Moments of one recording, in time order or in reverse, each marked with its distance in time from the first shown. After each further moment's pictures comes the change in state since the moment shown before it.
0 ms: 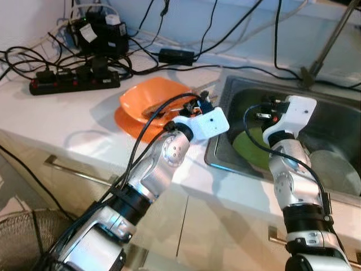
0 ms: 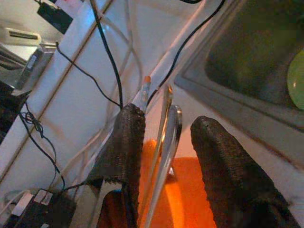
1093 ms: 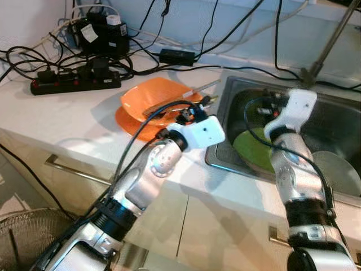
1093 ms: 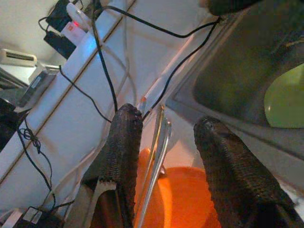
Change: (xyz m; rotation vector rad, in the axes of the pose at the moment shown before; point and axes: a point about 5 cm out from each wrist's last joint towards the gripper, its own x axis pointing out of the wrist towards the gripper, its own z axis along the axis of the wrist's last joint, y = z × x) left arm -0.026 0.001 0.005 -0.045 -0.125 -0.039; right arm 0.004 -0.006 0.002 -0.036 0.029 -0.012
